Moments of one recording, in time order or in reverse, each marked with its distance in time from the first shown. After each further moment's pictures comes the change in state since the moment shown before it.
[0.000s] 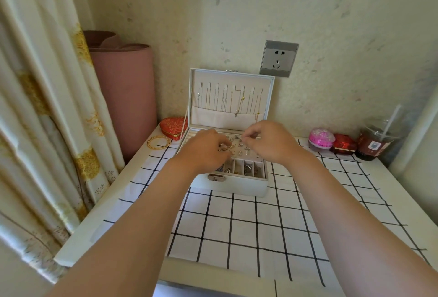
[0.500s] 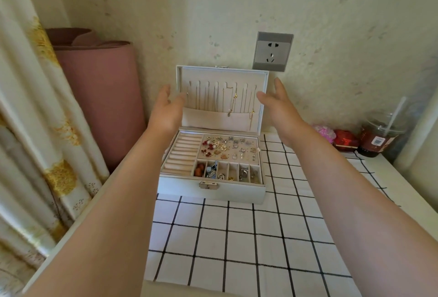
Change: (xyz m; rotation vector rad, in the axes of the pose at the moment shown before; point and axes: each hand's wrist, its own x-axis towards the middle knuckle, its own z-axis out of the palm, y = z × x) left_hand 0.049 -0.027 -0.044 -0.787 0.421 -0.350; right_hand 0.045 0.018 -0.025 0.791 0.186 0.223
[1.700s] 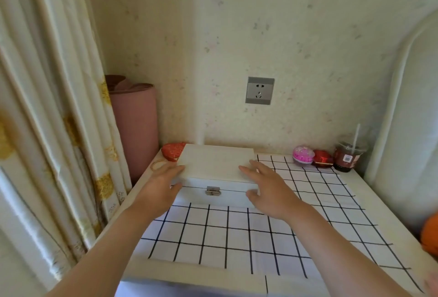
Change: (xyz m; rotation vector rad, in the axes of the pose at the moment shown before) left_hand -0.099 -0.075 -0.075 0.653 -0.195 0.387; right_hand -0.134 0.043 -0.007 -0.985 -0.258 -0.316
